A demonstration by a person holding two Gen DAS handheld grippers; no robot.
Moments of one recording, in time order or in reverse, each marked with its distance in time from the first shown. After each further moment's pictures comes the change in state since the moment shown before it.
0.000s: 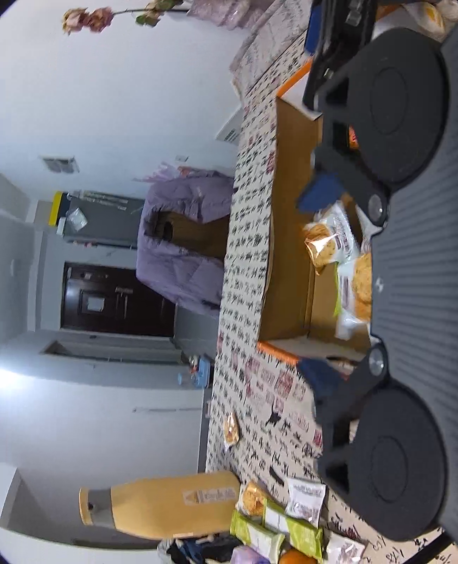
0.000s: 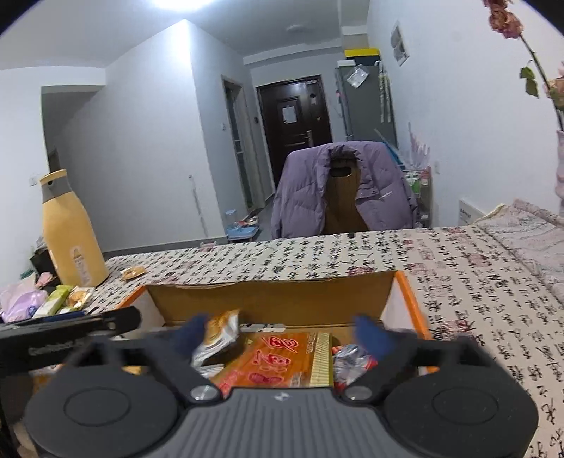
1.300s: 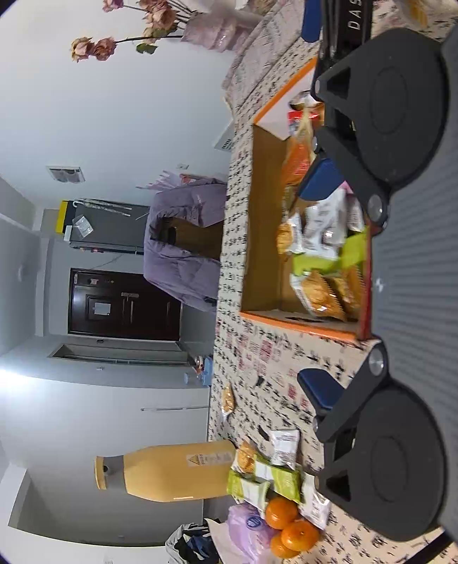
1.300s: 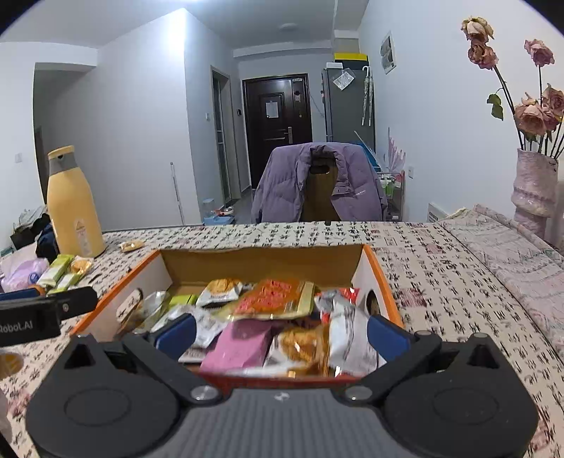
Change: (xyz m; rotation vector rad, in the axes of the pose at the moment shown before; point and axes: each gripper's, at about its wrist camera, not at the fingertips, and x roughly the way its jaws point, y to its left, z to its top) left arm -0.106 0.029 -0.028 0.033 -0.004 -0.030; right arm -0.099 0.043 -0.036 -0.068 0.041 -0.105
